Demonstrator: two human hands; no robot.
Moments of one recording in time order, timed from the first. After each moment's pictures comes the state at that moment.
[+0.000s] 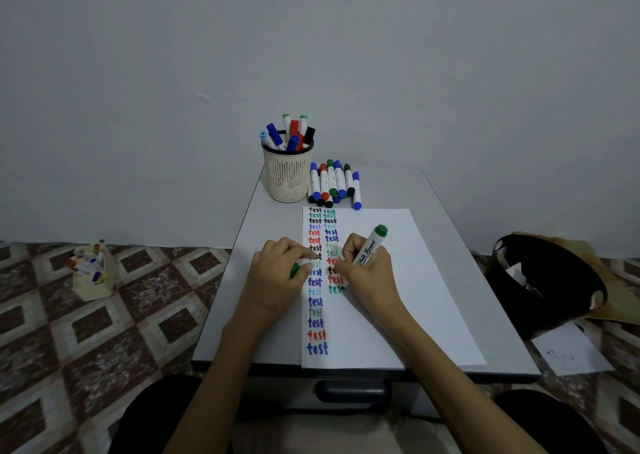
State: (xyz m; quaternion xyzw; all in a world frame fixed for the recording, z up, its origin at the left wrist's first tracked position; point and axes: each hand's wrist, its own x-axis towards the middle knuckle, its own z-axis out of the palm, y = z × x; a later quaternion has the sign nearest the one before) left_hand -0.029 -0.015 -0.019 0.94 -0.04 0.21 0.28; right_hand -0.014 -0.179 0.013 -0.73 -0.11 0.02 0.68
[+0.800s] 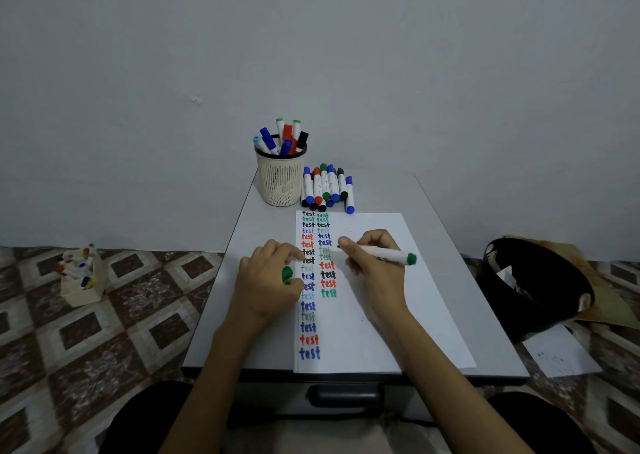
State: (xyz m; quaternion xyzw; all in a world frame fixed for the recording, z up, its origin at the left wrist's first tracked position) left_hand -0.035 -0.017 -0.014 0.94 -0.03 0.22 0.27; right_hand -0.009 -0.189 0.017 -0.60 -0.04 -0.05 0.80
